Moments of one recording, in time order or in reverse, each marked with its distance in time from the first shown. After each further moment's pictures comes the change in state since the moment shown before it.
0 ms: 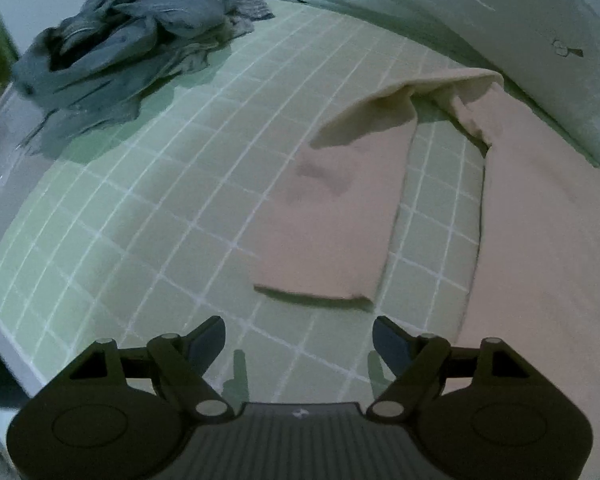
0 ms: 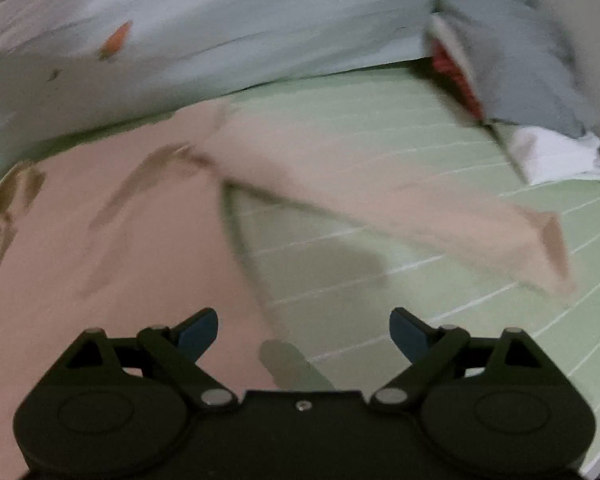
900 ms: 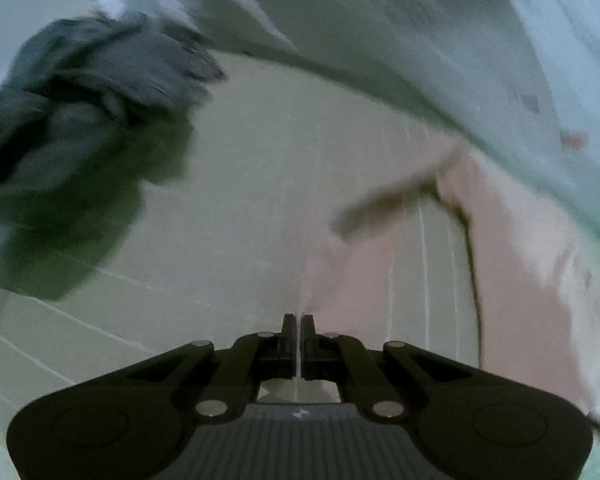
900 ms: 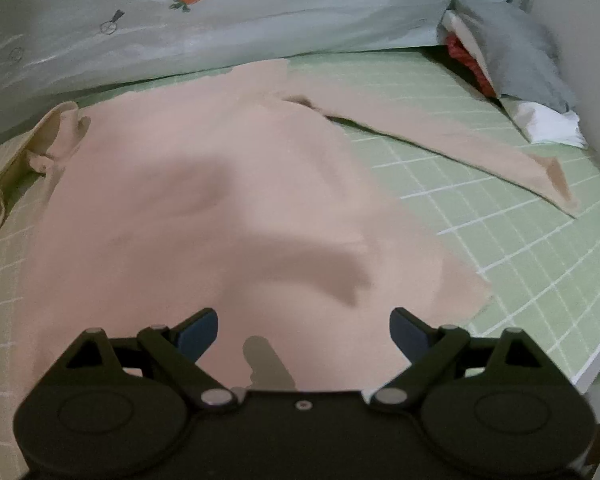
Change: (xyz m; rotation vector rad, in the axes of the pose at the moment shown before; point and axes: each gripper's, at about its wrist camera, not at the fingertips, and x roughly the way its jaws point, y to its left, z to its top) left arm -0.006 0.107 0.085 0.062 -0.128 -0.244; right arm -0.036 0.132 -0.067 0.029 0.034 -0.126
